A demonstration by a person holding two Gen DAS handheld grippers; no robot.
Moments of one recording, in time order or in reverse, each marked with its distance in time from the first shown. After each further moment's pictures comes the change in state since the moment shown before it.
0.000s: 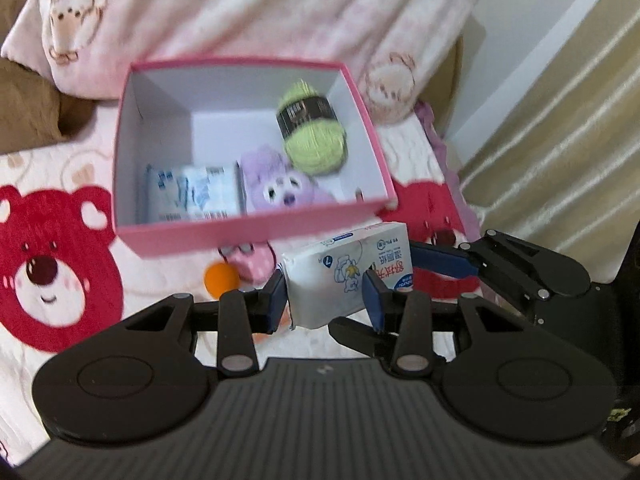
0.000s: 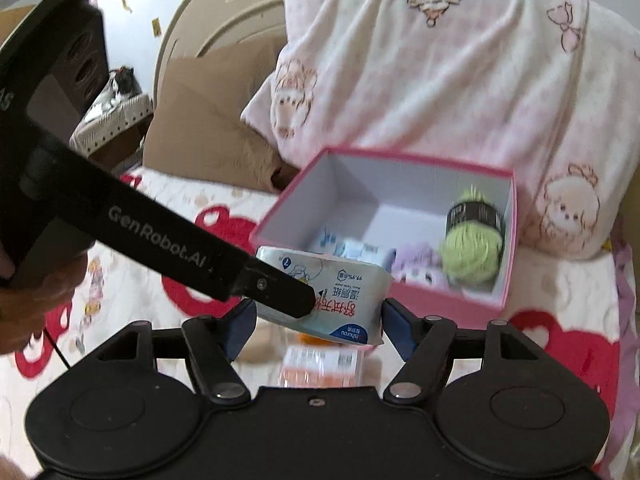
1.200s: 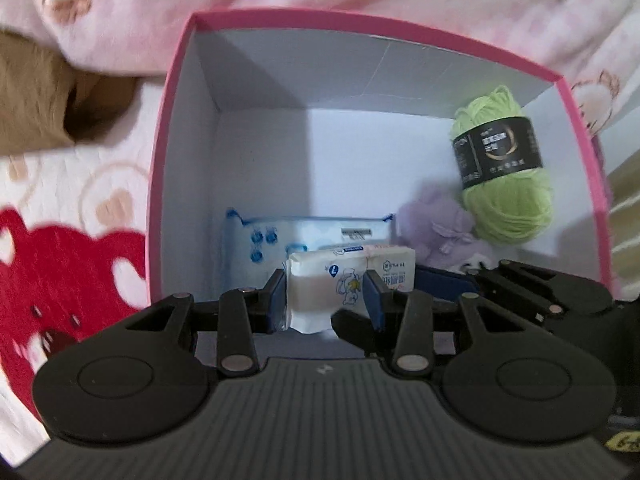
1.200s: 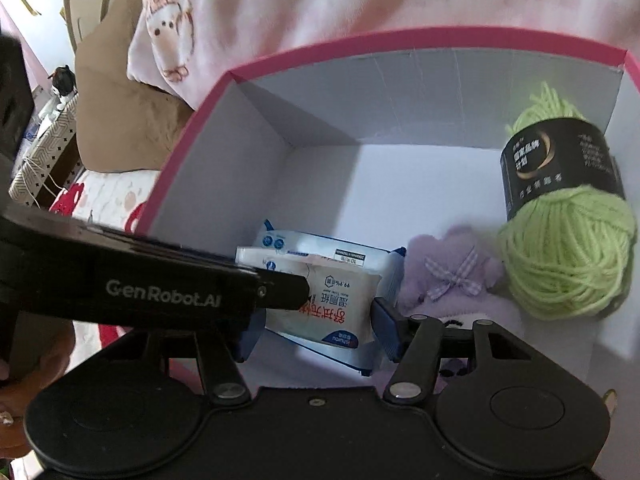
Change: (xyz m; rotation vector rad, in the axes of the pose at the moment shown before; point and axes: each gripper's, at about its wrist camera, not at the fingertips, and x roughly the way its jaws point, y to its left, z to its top) left arm 0.154 0.104 0.084 -0.099 0.120 0.259; right arm 0.223 -0.070 0.026 0.242 0.266 0.099
